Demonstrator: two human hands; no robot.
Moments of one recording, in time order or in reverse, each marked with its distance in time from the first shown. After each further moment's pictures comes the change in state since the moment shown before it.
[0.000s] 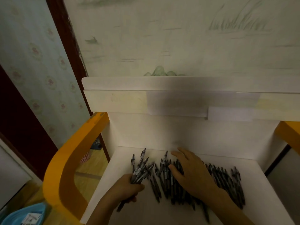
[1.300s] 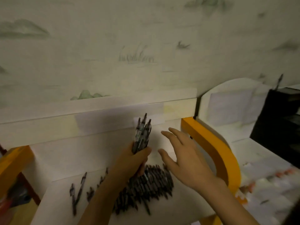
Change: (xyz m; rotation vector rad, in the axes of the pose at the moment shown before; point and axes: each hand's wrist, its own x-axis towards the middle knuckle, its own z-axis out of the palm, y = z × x) left_hand -0.131 0.187 0.103 -0.240 -0.136 0.767; right_hand -0.128 0.015 -0.165 -0.206 0.488 0.158
